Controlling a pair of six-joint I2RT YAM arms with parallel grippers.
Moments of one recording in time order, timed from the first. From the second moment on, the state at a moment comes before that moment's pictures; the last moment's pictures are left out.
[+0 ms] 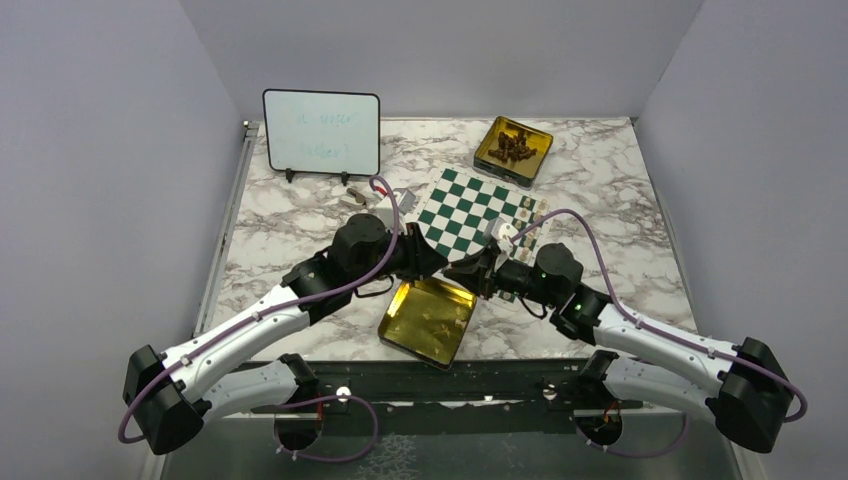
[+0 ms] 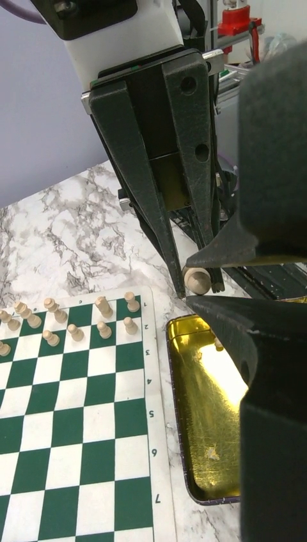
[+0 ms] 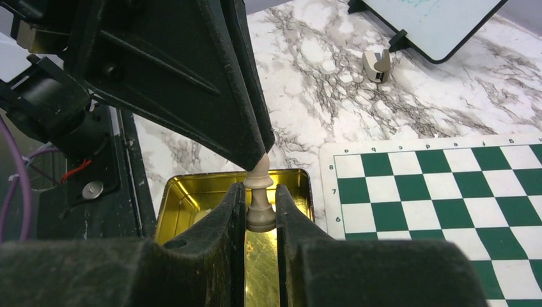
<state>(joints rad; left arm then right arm) -0.85 1.01 0.83 -0.16 0.14 -0.68 0.85 0.97 0.50 0.41 -0.30 0.03</state>
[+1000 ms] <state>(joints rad) -0.84 1.04 0.82 -0.12 0.18 -0.64 0.85 0.96 0.54 0.21 -0.14 0.21</state>
